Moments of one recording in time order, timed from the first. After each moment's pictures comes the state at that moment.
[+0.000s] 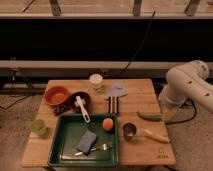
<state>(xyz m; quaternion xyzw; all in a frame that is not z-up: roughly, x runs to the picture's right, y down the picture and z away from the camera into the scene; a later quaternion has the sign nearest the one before) 0.284 0.107 0.684 -0.28 0.02 0.02 0.96</state>
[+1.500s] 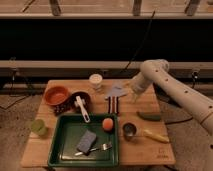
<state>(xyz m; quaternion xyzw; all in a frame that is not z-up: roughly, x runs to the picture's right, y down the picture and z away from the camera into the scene) 0.133 0.043 0.850 -0.20 -0.21 -0.18 0.94</state>
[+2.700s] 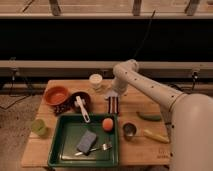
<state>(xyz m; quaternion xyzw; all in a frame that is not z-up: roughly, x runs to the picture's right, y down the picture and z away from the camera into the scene) 0.066 0.052 0.914 -0.21 -0.20 -0.42 0.86</state>
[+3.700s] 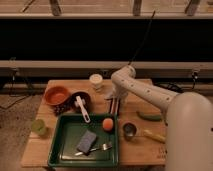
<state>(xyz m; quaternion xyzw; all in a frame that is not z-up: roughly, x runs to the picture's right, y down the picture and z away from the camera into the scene) 0.093 0.088 0.935 -0.24 -0.15 -0.46 0.84</state>
